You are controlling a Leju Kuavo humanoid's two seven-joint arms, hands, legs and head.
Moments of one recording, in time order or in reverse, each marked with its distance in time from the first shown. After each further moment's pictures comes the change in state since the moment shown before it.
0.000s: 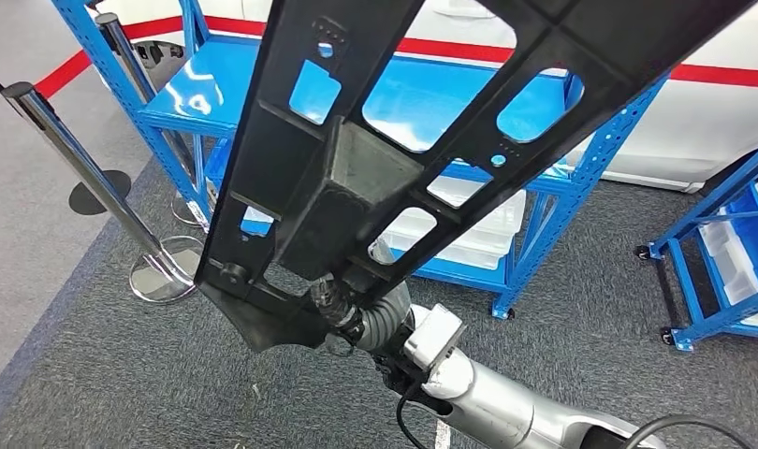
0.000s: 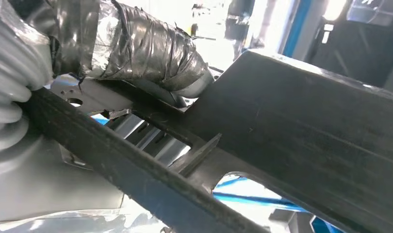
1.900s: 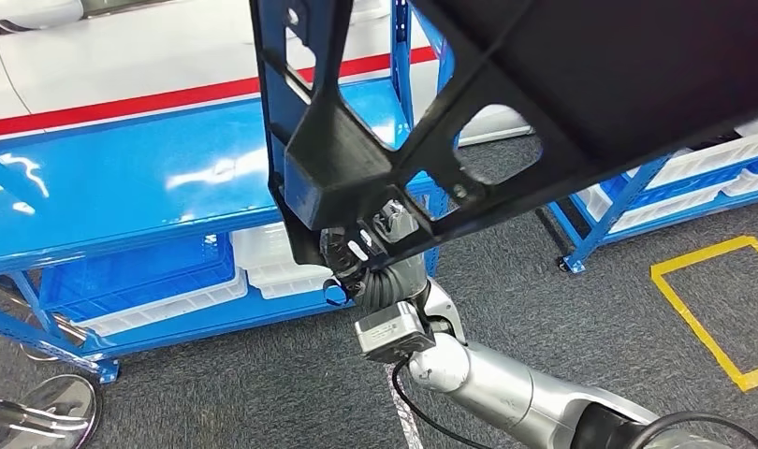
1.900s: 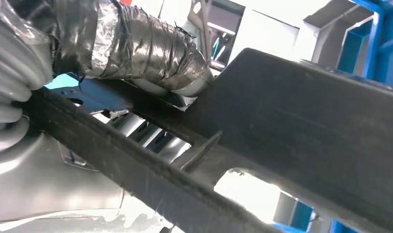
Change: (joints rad) left arm -0.046 -0.010 0.059 0.000 -0.071 -0.049 -0.021; right arm -0.087 -0.027 0.010 0.005 0.380 -0.417 0.164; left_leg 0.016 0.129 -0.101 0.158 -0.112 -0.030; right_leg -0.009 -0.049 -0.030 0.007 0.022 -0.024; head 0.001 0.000
